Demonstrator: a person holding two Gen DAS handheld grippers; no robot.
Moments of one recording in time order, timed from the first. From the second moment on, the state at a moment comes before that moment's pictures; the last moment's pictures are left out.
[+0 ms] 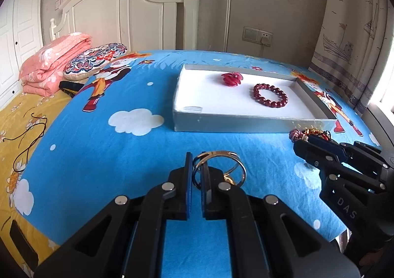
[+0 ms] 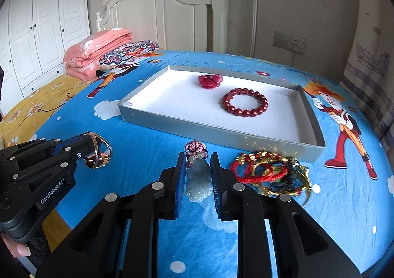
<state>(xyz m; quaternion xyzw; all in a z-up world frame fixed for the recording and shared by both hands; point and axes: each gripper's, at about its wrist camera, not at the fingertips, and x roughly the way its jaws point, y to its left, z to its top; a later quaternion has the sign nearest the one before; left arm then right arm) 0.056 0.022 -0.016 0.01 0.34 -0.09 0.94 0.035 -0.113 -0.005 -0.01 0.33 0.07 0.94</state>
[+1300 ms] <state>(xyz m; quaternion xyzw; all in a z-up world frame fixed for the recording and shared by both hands) 0.125 -0.047 0.030 0.02 0.29 -0.13 0.95 0.086 -0.179 0.032 0.03 0.29 0.03 0.96</state>
